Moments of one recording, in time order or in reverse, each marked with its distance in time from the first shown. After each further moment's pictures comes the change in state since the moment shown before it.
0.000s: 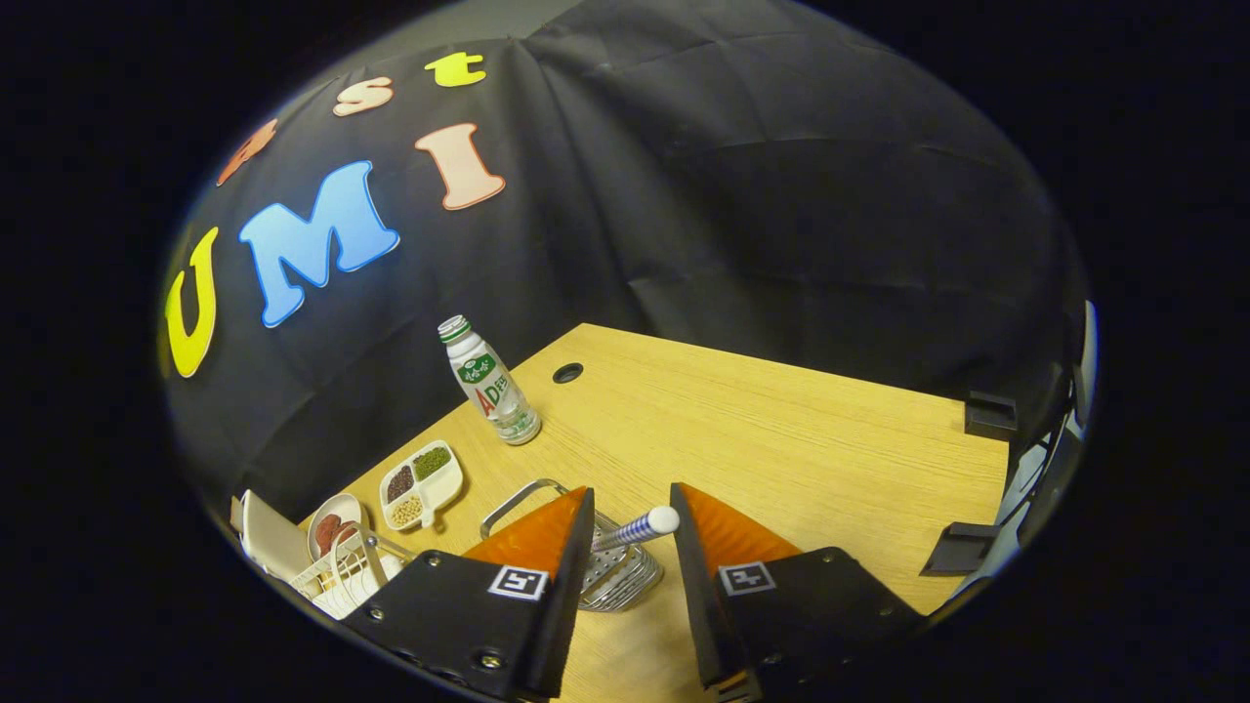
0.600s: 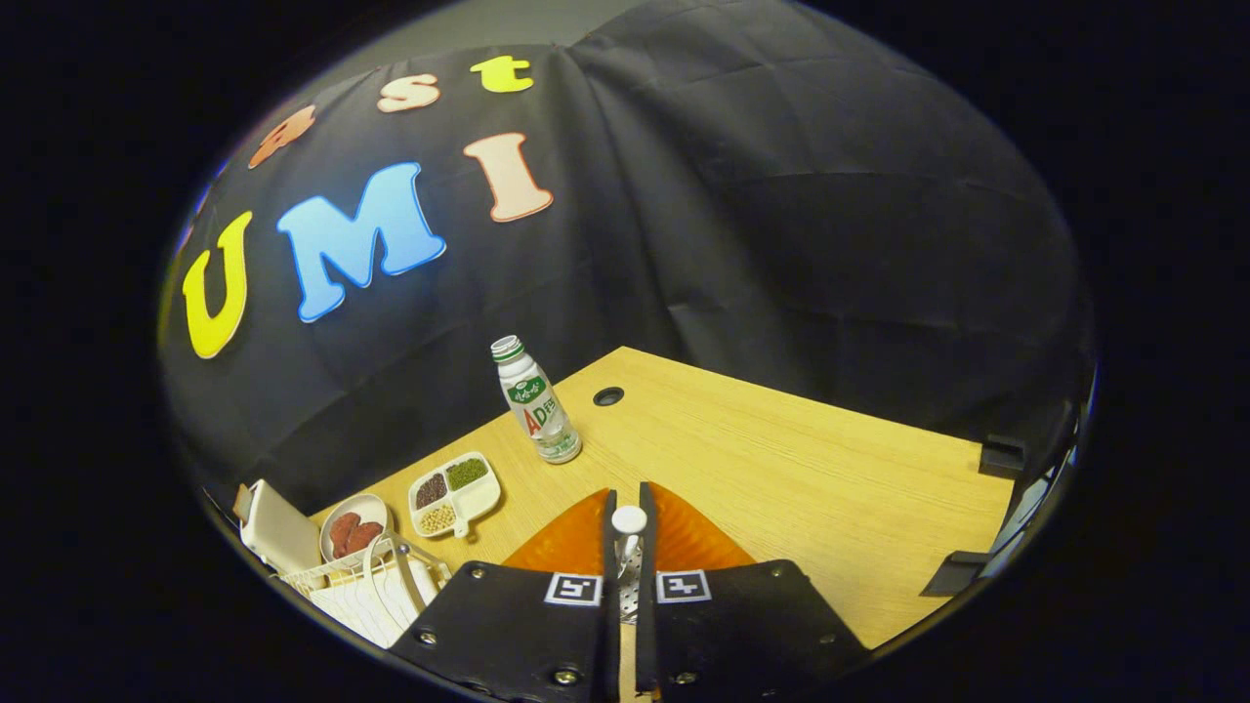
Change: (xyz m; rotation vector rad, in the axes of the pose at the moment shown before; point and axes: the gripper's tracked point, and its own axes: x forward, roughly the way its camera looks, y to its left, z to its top) arm -0.019 0.051 0.024 -0.102 -0.063 0.098
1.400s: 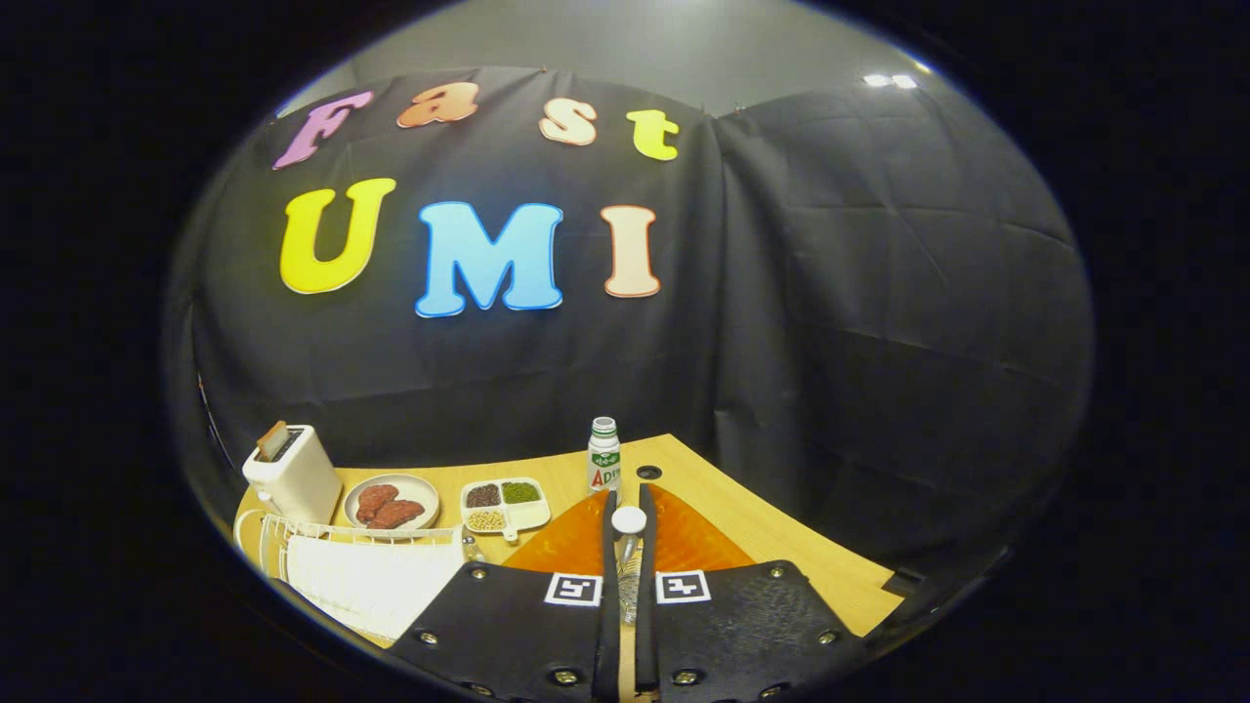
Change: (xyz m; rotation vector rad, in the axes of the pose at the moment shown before) arm -0.151 0.073 0.078 -0.375 -0.207 0.114
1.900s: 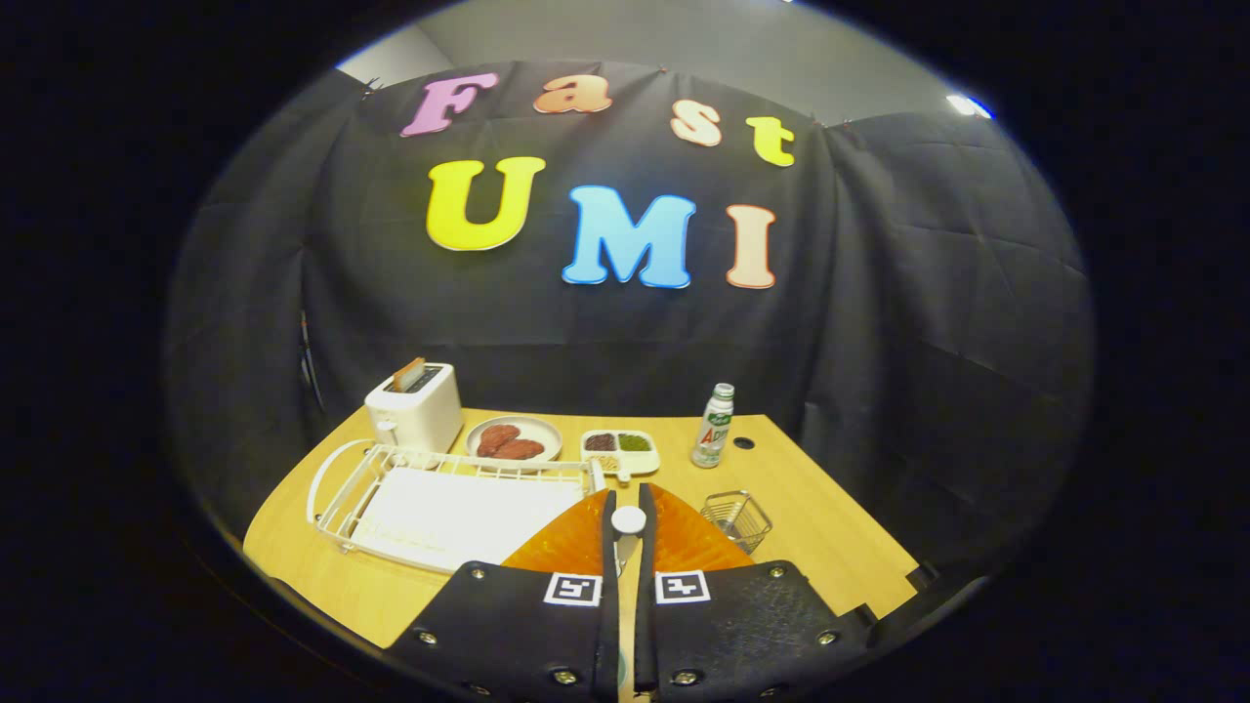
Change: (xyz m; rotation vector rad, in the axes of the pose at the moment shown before) arm -0.118 0.098 -0.055 -0.133 0.073 0.310
